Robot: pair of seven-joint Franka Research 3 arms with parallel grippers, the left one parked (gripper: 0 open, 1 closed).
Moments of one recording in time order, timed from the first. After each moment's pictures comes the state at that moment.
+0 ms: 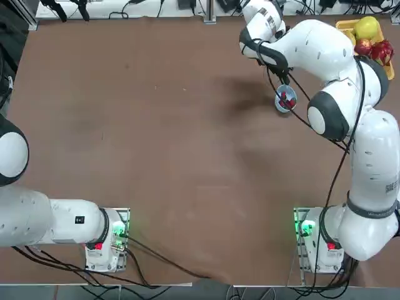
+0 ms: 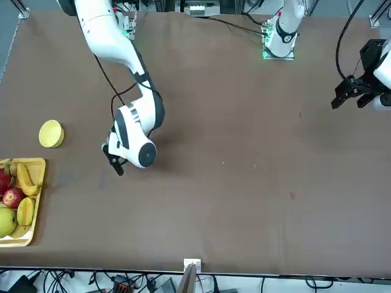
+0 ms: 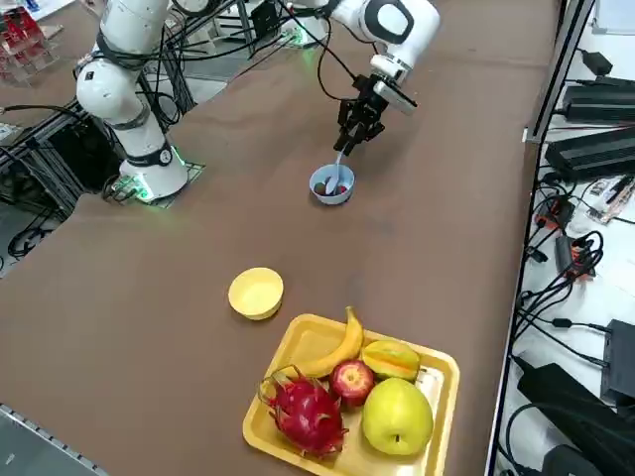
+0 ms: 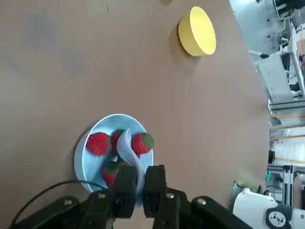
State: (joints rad) arm 0.57 0.79 -0.16 -1.29 -0.31 1.39 1.35
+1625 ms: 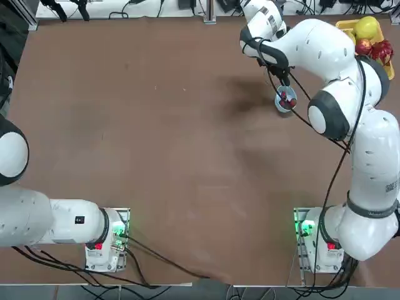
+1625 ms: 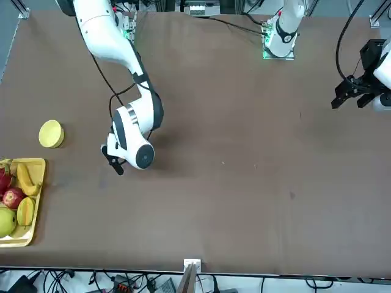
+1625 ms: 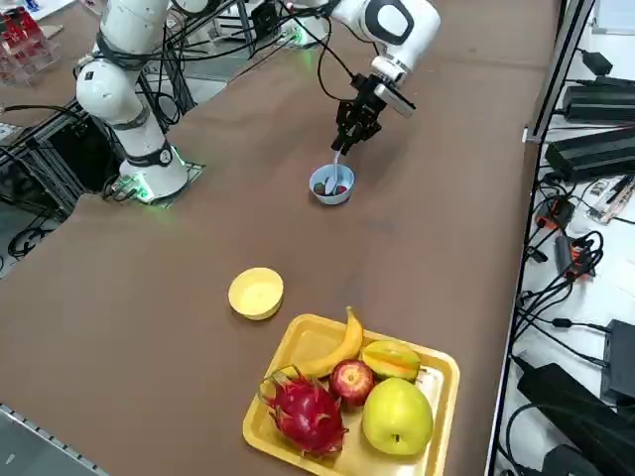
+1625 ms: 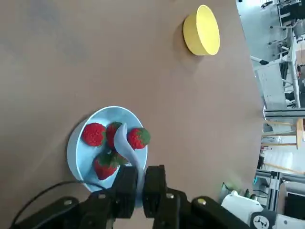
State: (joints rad) arm 0.57 0.79 -0.15 -1.29 -0.30 1.36 1.24
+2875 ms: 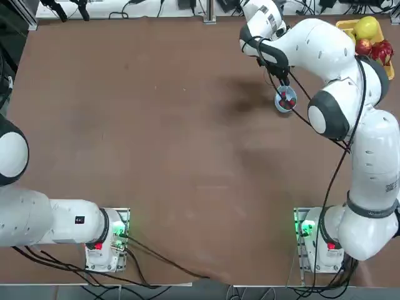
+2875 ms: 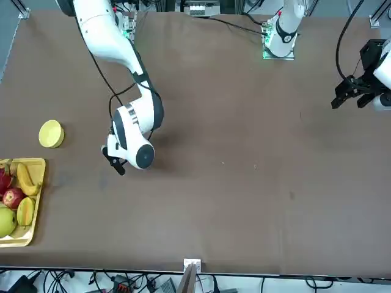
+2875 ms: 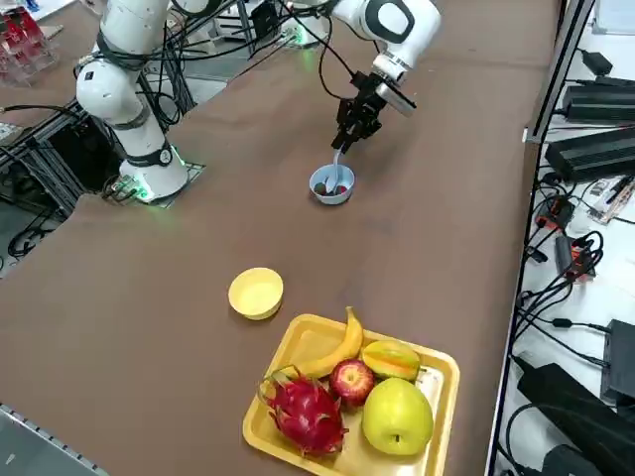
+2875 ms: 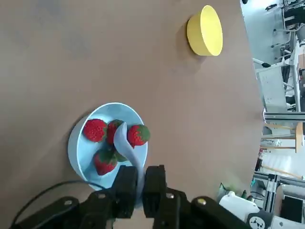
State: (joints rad) arm 0.57 0.79 -0.15 -1.28 -0.30 1.35 1.21
